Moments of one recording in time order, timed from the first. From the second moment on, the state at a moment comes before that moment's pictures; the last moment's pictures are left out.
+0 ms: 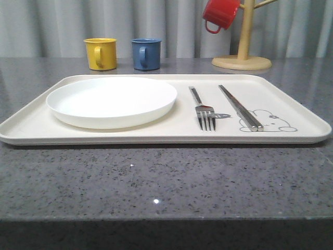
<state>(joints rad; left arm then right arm) -0.23 0.12 -0.35 0.01 0.32 0.07 -0.23 1.83 -1.57 0.03 1.23 -0.06</state>
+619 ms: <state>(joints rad) -0.23 0.12 -0.35 0.01 0.32 0.07 -0.23 1.88 -1.57 0.03 1.23 -0.06</state>
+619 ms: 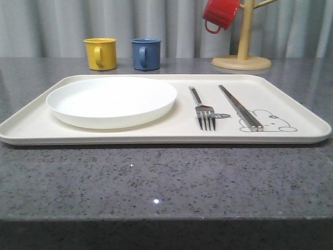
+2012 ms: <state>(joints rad) -0.23 0.12 -0.35 0.01 0.32 0.07 0.20 1.82 -1.57 0.18 1.13 0.23</state>
